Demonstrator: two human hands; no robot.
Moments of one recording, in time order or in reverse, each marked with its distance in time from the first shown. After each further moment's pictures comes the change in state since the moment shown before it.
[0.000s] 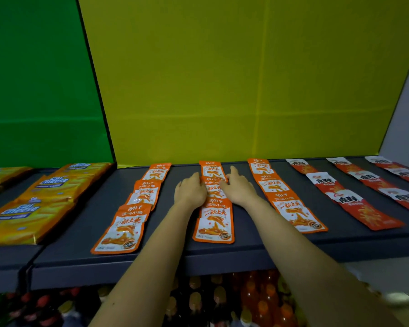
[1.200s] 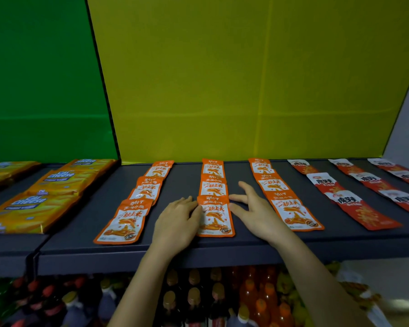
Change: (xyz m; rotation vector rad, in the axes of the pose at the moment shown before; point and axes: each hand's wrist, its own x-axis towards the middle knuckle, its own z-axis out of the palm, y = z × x) left_hand -0.101 -0.015 -0.018 -0.031 0.060 0.114; right_hand -0.095 0.017 -0.023 0.323 -0.083 -0.118
